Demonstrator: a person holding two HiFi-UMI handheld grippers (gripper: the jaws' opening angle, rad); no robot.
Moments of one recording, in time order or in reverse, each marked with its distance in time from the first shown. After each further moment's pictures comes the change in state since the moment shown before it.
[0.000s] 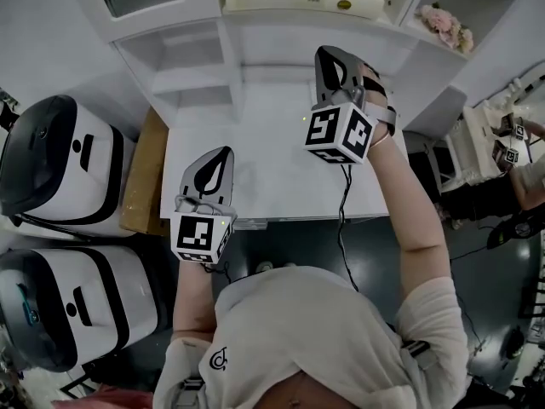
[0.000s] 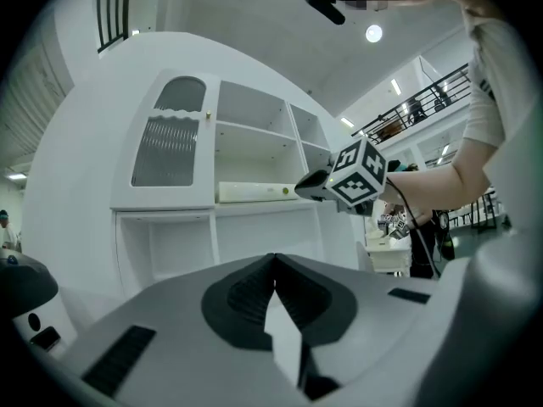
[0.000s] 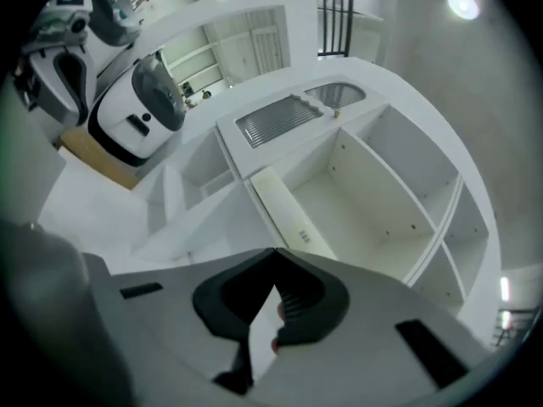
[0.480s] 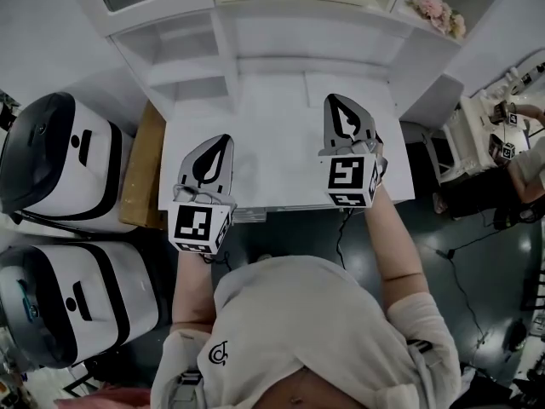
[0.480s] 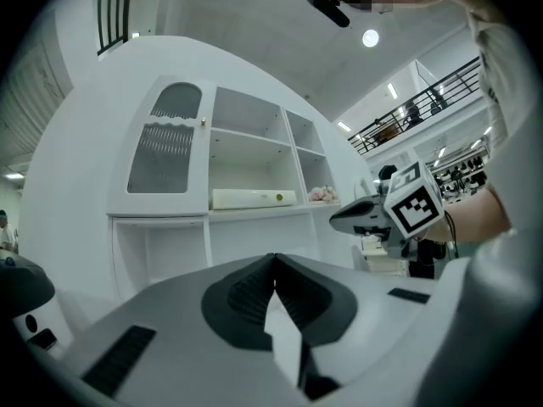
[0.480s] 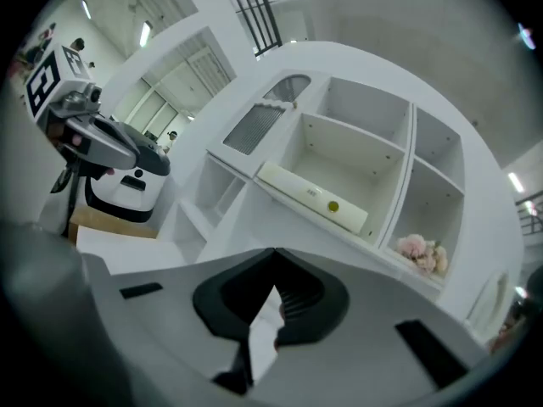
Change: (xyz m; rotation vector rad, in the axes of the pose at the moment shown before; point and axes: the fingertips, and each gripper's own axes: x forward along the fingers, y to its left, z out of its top) left arm -0.004 -0.017 0.012 0.005 -0.028 -0.018; right arm -0.094 0.052 -0.060 0.461 0.010 0.059
